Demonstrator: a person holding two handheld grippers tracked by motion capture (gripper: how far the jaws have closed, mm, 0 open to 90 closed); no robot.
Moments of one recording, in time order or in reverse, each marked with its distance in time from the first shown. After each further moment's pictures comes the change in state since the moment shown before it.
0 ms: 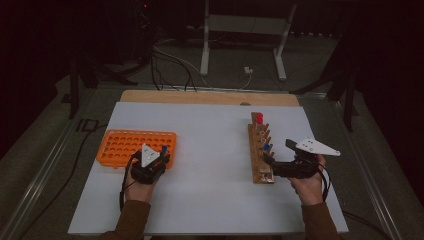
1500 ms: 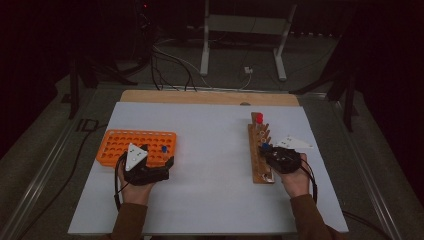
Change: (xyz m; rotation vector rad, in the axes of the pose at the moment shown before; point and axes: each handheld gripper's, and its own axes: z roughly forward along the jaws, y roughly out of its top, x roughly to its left) left arm -0.001 0.012 -0.032 -0.190 -0.019 -0.125; right arm -0.002 -0.017 0.050 0.135 -0.055 -0.093
